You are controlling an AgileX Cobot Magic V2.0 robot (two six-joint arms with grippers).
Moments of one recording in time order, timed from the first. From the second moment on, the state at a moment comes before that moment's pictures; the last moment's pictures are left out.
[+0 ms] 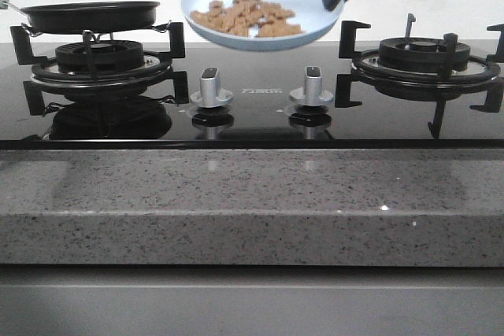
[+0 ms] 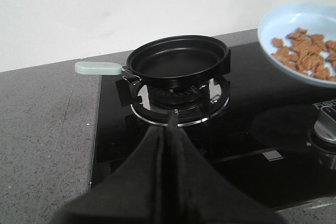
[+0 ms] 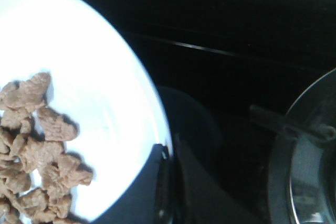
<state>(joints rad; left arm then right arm) -0.14 0.49 -0.49 -0.28 0.26 0.38 0.19 2.00 -1.91 0.42 0.91 -0.12</state>
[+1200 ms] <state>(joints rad) -0.14 0.49 -0.49 -0.28 0.26 0.38 0.18 2.08 -2.17 0.37 1.13 -0.11</state>
